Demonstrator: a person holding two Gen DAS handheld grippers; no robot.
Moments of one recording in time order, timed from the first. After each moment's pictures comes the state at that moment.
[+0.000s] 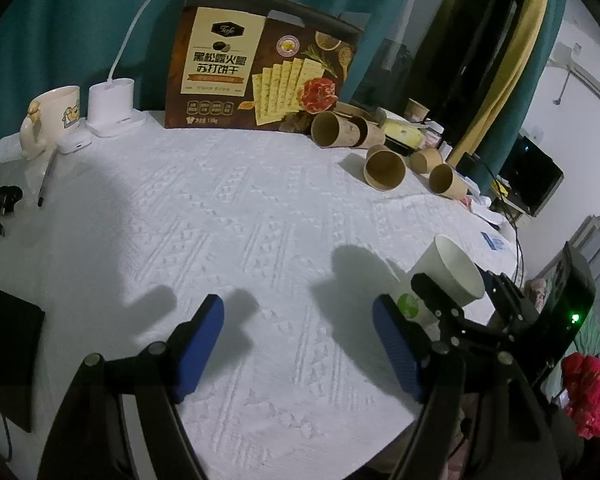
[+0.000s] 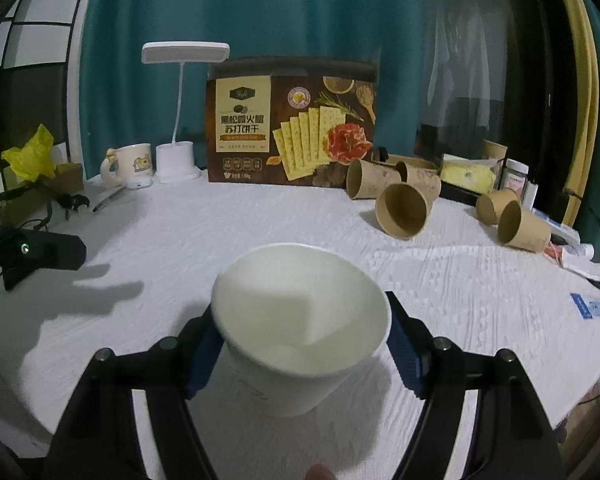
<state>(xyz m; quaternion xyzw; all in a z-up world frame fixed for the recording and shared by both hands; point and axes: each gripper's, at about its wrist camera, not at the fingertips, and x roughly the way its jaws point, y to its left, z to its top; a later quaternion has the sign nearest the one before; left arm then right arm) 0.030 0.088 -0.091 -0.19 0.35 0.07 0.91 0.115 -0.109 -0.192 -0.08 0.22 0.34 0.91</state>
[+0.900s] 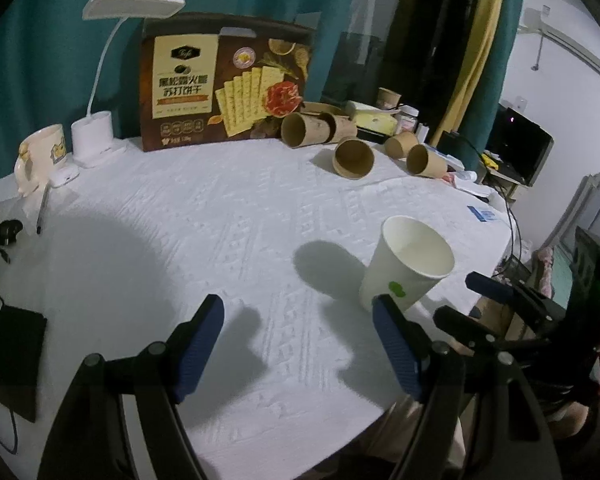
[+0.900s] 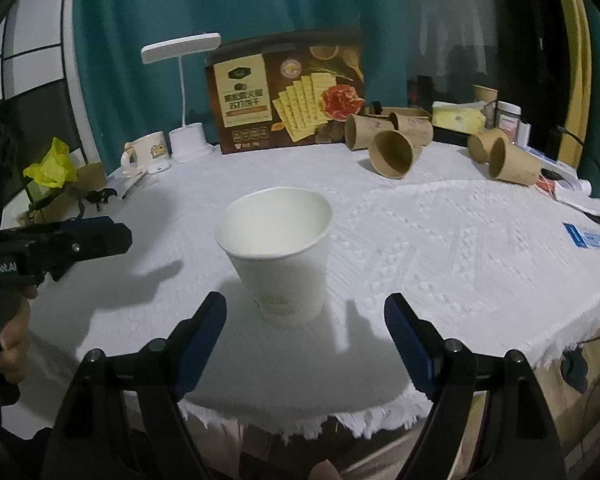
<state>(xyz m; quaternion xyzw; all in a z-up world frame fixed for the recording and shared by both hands) 0.020 0.042 -0.079 -0.12 0.34 0.06 0.93 0.080 -0.164 -0.182 -0.04 0.32 0.35 0.88</state>
